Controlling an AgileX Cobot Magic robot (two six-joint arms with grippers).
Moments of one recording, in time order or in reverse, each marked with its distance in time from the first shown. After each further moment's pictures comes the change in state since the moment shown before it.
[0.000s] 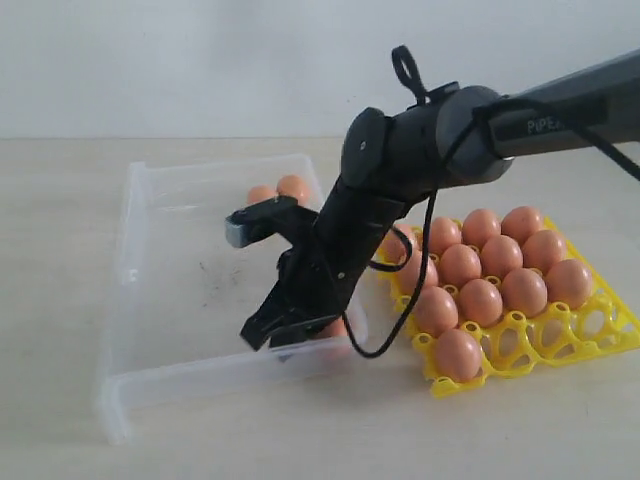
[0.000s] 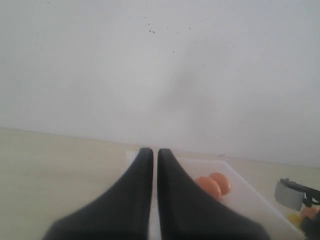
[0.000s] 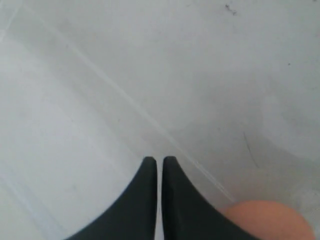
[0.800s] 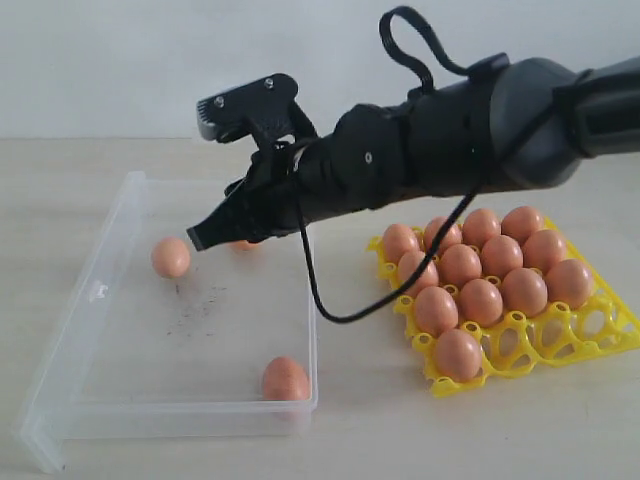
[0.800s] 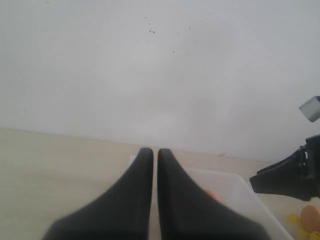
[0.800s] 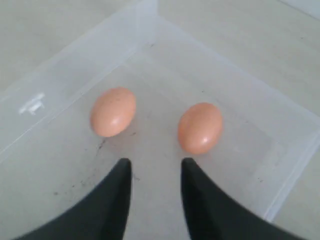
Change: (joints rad) left arm 0.000 0.000 0.000 0.000 0.000 0.000; right arm 0.106 -0.222 0.150 -0.296 -0.723 0.402
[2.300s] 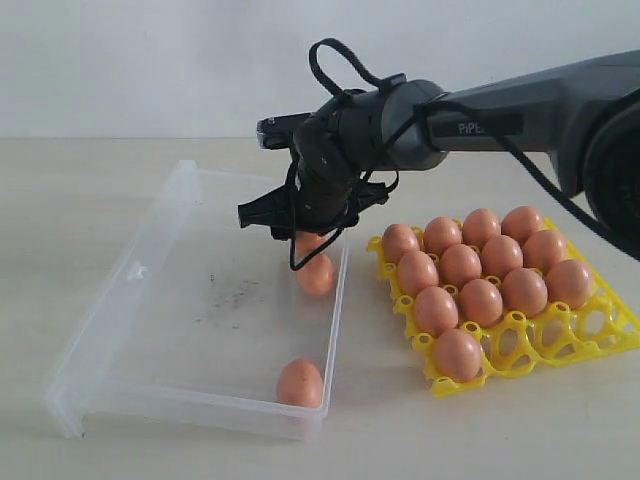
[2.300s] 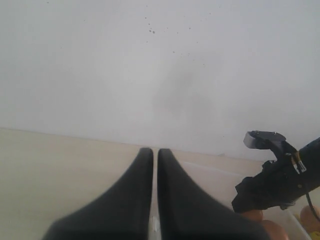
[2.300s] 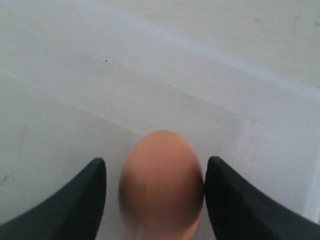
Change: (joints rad) left arm 0.000 0.000 0.000 0.000 0.000 0.000; right arm -0.100 0.368 -0.431 -0.594 0.433 0.858
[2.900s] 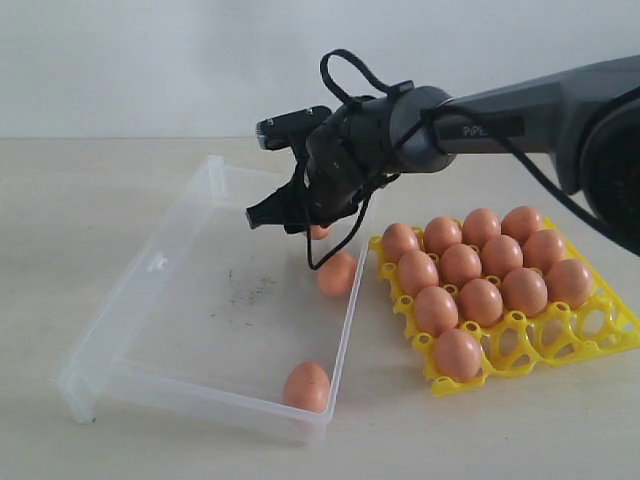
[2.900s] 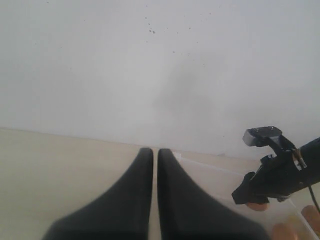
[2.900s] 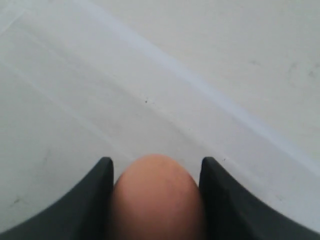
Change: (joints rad) left arm 0.000 0.000 0.000 0.000 0.000 0.000; right arm -0.027 0.002 0.013 -0.038 -0.101 -0.153
